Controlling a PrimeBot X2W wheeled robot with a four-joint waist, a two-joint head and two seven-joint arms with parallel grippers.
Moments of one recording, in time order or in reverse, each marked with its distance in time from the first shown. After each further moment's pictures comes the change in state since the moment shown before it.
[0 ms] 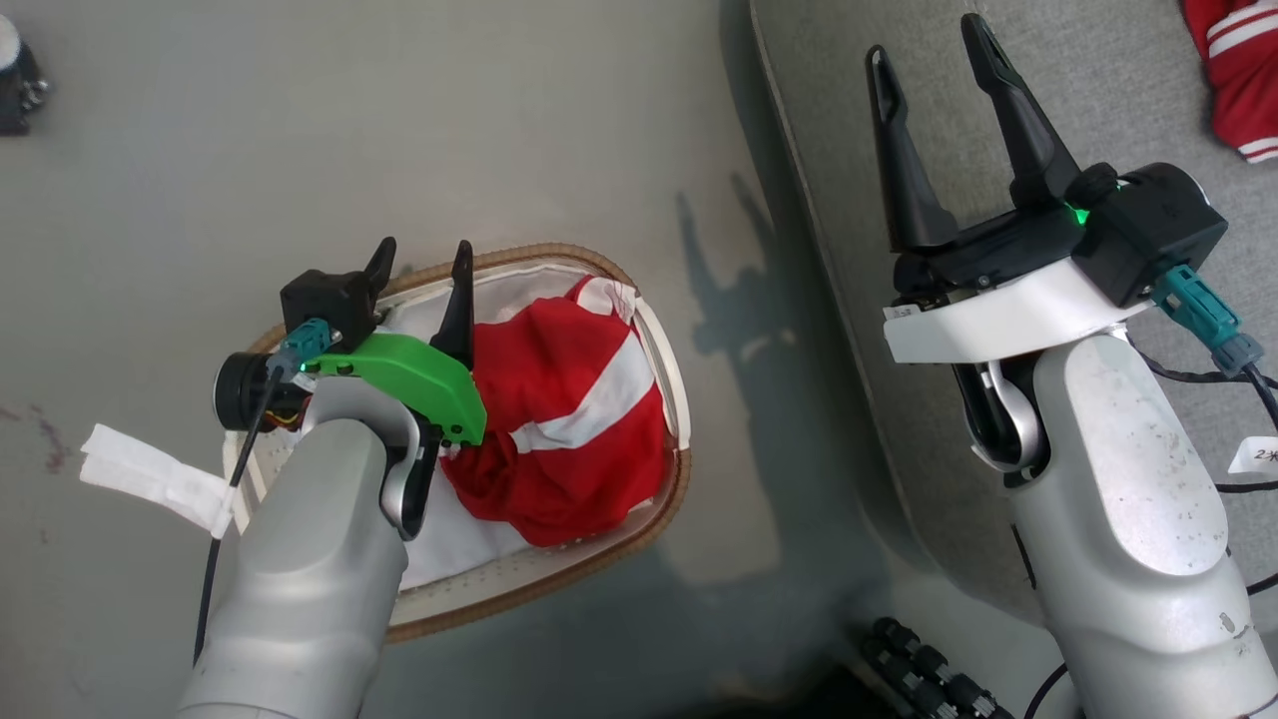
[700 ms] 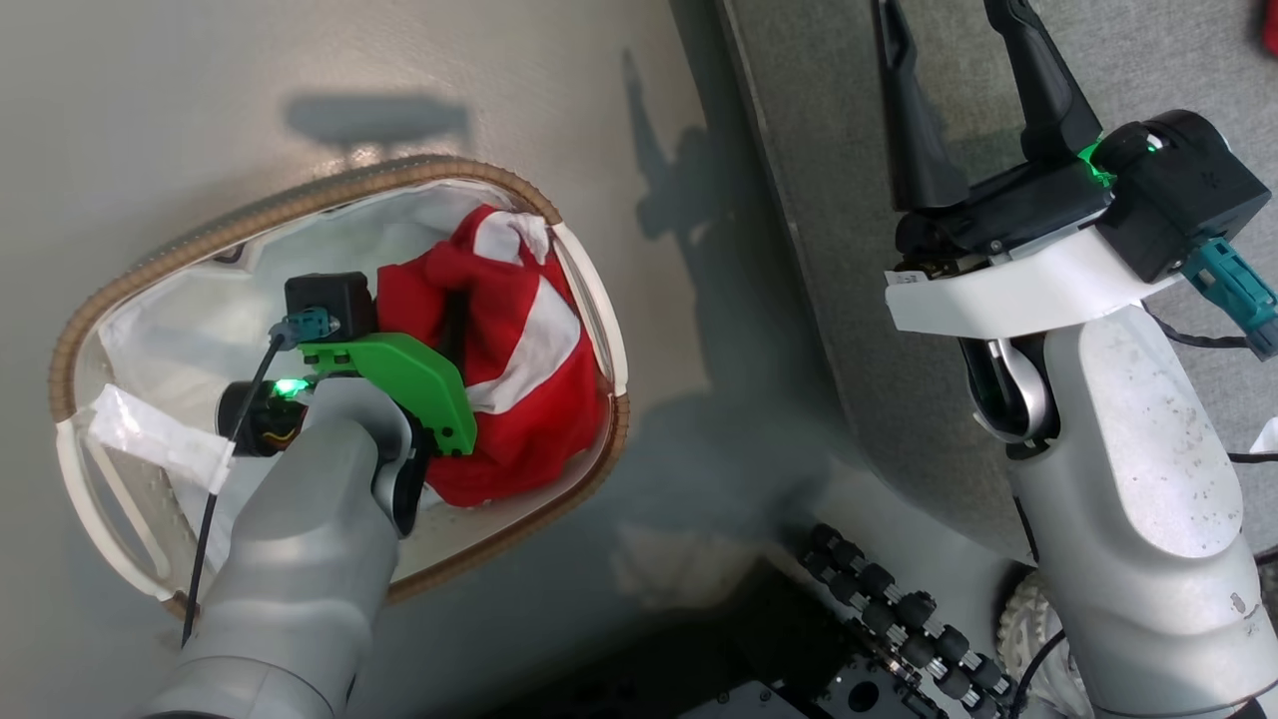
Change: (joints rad) left arm -0.136 0.001 -0.144 0.305 -0.197 -0.014 0.061; right arm -0.049 0.001 0.009 -0.056 0.011 0.000 0.000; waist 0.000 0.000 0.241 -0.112
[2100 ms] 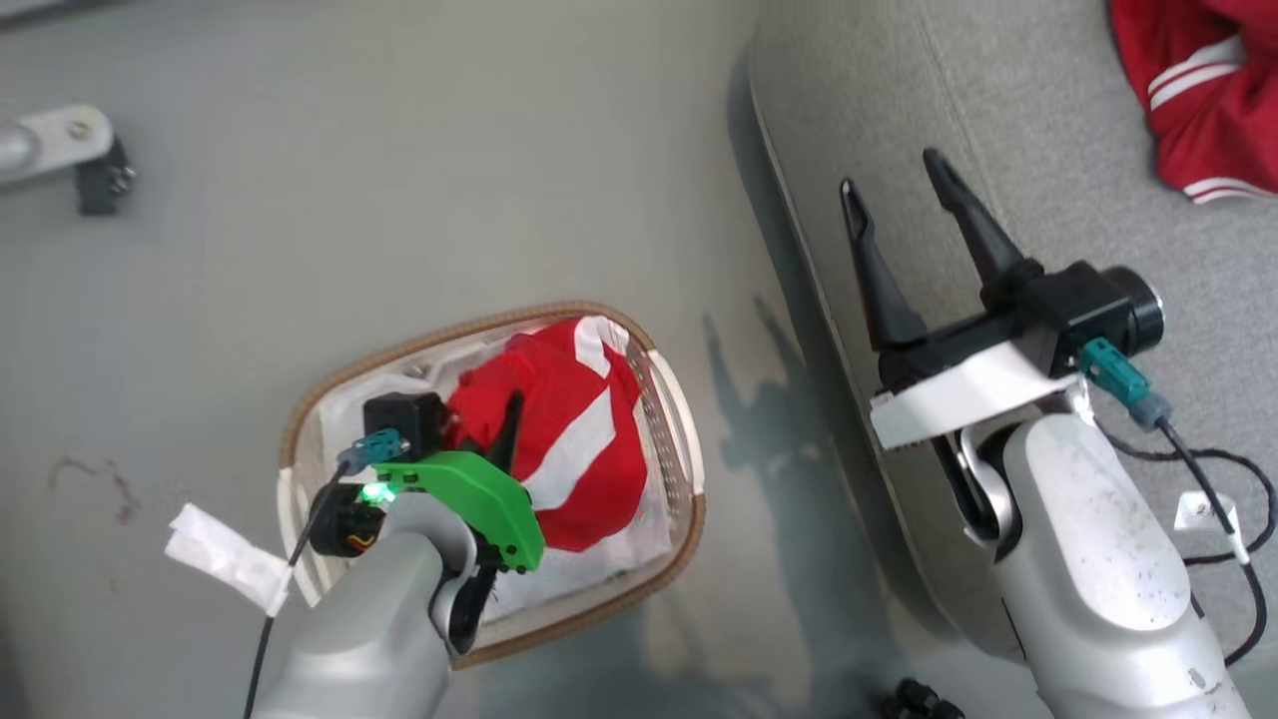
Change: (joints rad) left arm 0.208 0.021 -0.262 -0.194 -0.262 0.000 -0.058; right arm 0.150 0.002 -0.003 0.162 -0.085 0.000 0.000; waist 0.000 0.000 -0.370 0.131
